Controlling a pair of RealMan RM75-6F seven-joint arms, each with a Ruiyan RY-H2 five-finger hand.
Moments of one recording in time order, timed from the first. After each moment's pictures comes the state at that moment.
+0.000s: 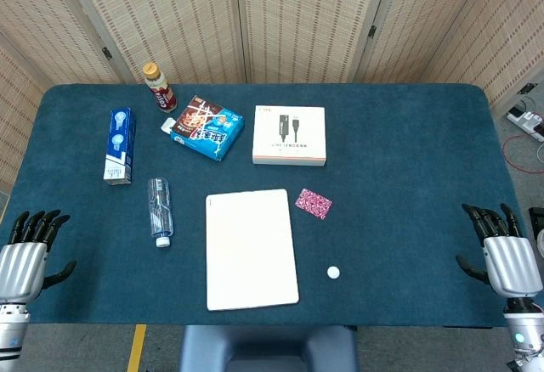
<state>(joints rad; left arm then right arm) -0.13 -1.15 -0.07 -1.64 1.45 1.46 0.19 0.08 -1.14 0.07 -1.58 -1.49 1.47 -0.09</state>
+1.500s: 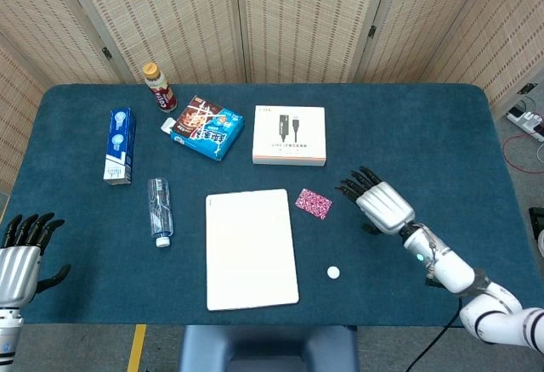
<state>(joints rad) -0.12 -1.12 -0.06 -1.66 1.45 1.48 0.18 0.65 -1.23 0.13 -1.46 -1.58 0.83 -0.10</state>
